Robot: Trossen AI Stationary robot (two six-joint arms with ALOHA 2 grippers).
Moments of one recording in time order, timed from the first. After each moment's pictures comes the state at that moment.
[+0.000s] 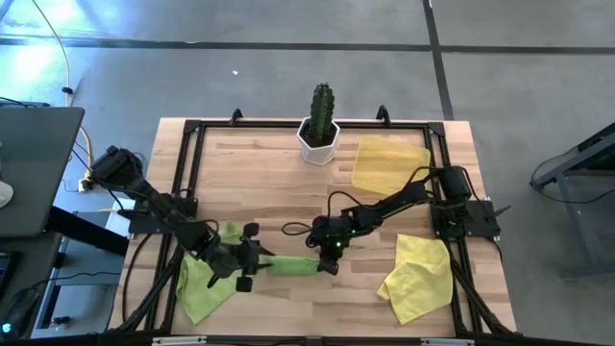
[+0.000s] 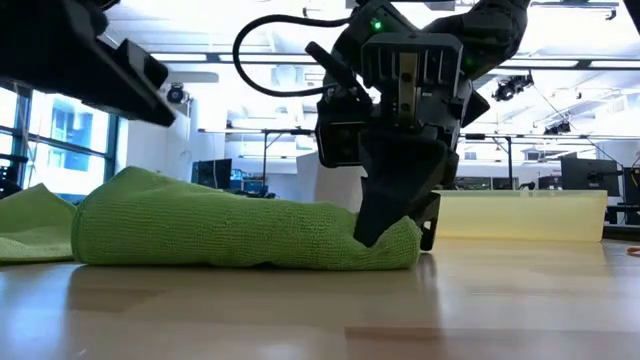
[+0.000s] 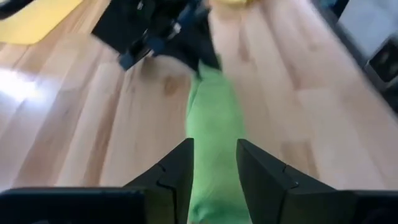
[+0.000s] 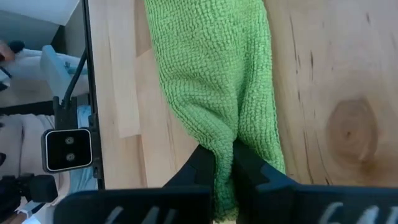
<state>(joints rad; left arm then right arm) -0.55 1.44 0.58 0.19 -0.53 -0.33 0.18 2.01 1.06 0.03 -0.51 0.66</state>
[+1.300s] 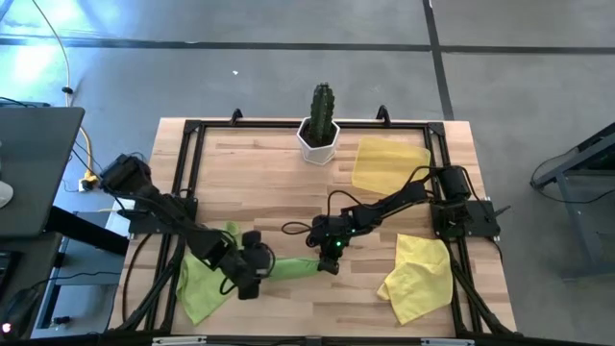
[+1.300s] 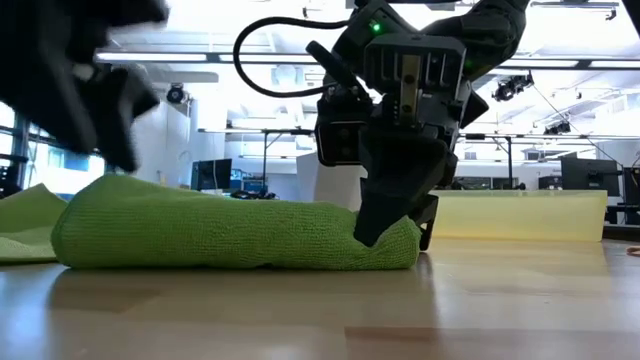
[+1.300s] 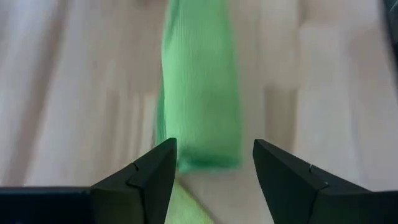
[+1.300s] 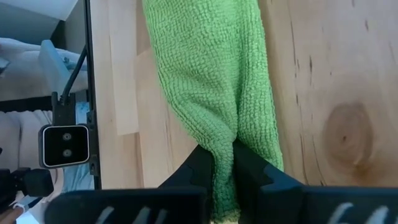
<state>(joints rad) -0.53 1.55 0.83 -0.29 -0.32 -0.61 0.17 2.01 1.06 0.03 -0.51 0.62</state>
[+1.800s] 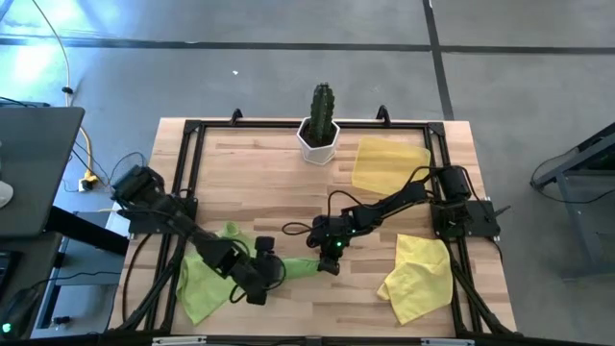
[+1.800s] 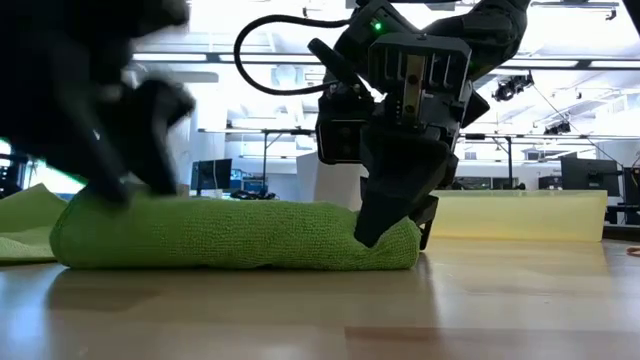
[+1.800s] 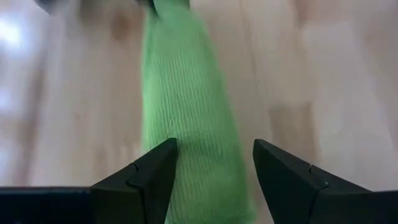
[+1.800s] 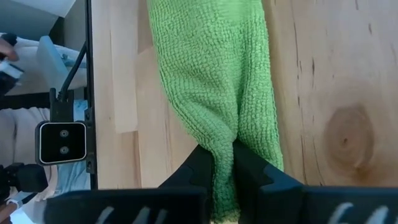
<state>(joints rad) -0.52 1.72 0.88 -0.16 -0.36 -0.41 0.17 2.01 1.06 0.04 -0.51 0.59</state>
